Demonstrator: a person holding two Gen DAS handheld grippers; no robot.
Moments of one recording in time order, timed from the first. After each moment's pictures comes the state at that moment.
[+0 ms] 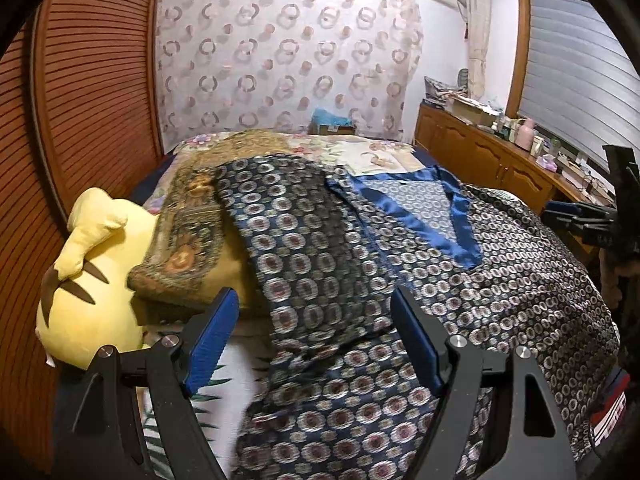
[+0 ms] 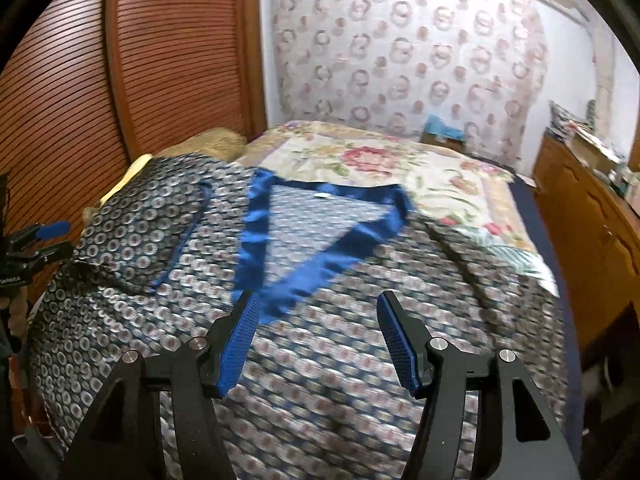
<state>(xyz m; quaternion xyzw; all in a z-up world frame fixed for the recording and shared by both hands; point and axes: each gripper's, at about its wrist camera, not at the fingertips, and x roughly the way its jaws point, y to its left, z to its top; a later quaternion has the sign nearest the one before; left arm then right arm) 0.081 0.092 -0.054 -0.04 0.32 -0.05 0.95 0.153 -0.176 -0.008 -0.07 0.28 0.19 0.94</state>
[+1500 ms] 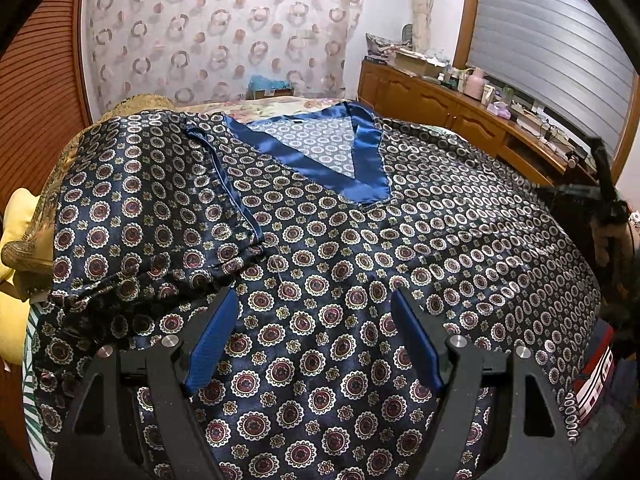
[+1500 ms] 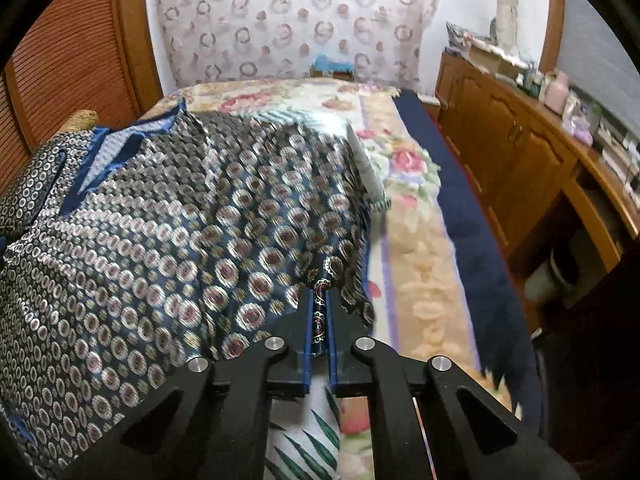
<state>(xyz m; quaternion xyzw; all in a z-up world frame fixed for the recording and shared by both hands) 0.085 -0.017 -0.093 0.00 0.38 -0.14 0.92 0.064 -0.376 -0.026 -0.01 0.36 0.04 0.93</state>
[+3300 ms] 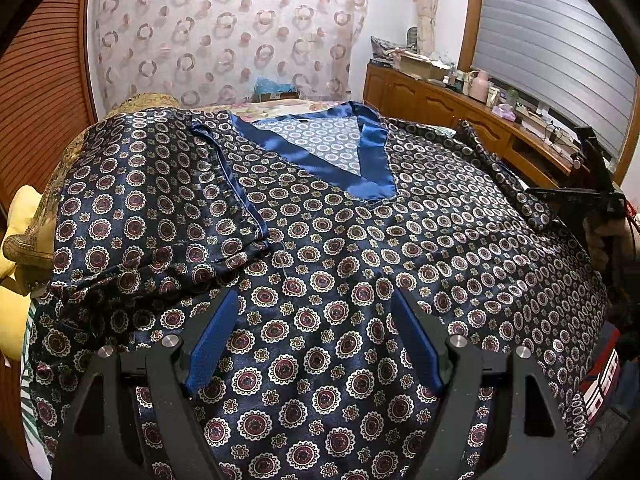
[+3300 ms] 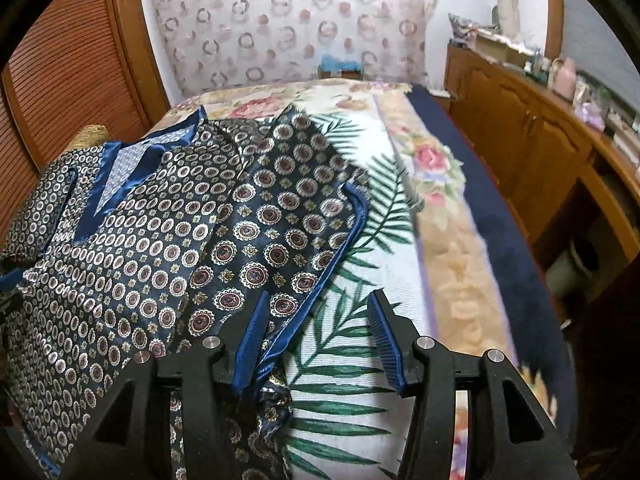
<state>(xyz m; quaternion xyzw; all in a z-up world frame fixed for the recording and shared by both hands) 0.081 -0.015 -0.097 0.00 0.37 -0.12 0.92 0.074 -0.347 -0.021 0.03 0.38 0.07 0.92</state>
